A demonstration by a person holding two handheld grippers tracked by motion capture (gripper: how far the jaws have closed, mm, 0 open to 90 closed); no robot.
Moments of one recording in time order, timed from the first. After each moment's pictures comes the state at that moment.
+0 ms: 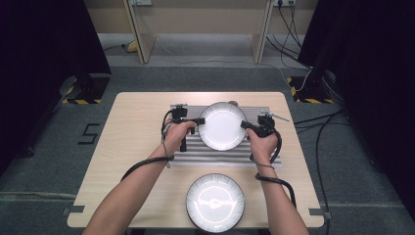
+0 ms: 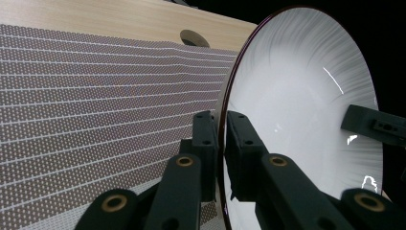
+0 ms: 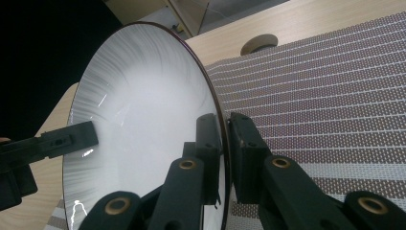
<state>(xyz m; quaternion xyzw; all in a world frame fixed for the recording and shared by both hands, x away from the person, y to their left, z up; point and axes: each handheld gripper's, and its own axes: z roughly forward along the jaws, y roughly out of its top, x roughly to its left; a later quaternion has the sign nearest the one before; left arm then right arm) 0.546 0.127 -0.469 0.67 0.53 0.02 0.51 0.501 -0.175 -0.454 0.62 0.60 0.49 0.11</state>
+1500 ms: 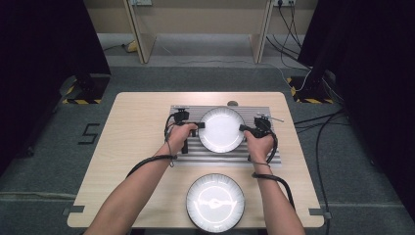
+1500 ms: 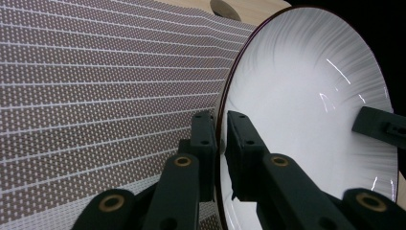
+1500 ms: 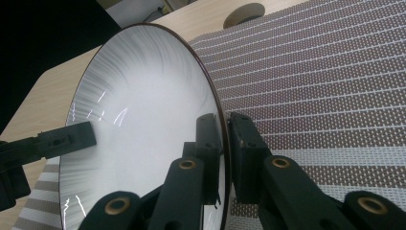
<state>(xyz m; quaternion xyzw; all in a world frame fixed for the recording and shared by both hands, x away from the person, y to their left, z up) 0.559 0.123 -0.497 0.67 0.57 0.00 0.47 0.515 -0.171 -0.478 0.65 0.61 0.45 0.10</state>
